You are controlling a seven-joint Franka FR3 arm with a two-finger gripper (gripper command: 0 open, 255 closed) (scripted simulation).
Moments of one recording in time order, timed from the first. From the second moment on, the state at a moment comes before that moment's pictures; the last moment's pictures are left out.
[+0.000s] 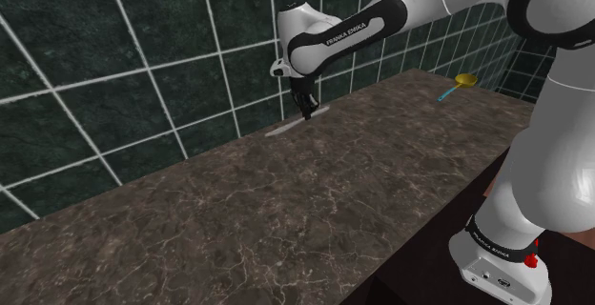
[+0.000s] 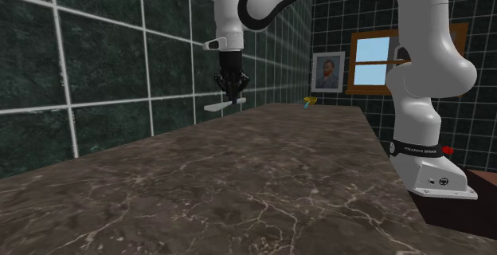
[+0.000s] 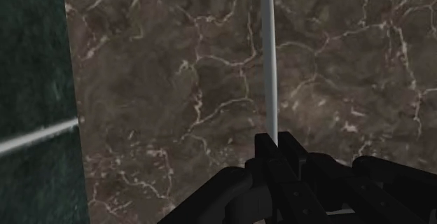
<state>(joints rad) 0.25 0.15 -0.04 -1.91 -0.15 2.04 -1.15</state>
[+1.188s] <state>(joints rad) 0.20 -0.08 -0.09 -2.05 -0.17 1.97 -1.26</state>
